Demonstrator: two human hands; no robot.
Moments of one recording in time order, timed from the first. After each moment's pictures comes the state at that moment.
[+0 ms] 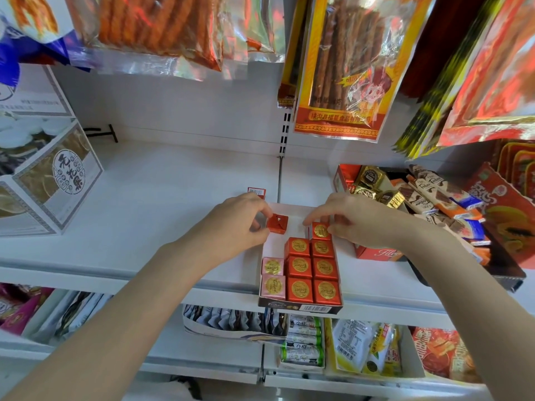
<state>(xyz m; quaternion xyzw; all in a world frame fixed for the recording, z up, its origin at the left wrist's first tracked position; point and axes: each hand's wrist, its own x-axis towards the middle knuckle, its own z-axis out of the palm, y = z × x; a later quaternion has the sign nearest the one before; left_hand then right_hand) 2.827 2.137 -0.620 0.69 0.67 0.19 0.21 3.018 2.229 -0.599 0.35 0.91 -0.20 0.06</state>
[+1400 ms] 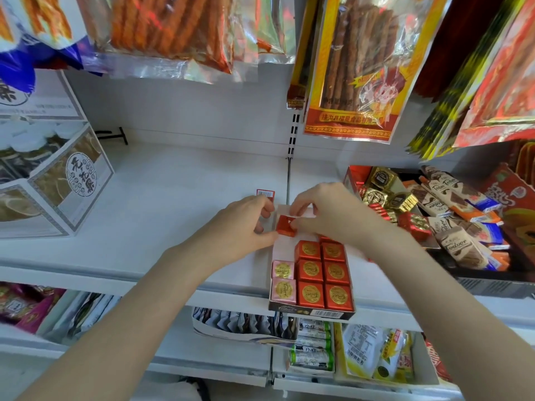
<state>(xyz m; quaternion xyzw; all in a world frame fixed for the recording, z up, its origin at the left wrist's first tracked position) 2.822 2.135 -0.620 0.66 0.68 0.20 0.24 2.970 2.219 -0.602 0.34 0.93 -0.13 -0.06</state>
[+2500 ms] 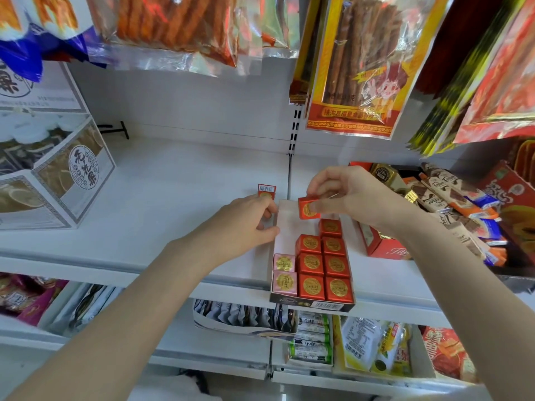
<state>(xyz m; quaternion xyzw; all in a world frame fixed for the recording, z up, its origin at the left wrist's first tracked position) 2.821 2.133 -0.623 0.68 0.68 0.18 0.23 2.991 2.225 -0.591 0.38 0.81 -0.43 -0.16</state>
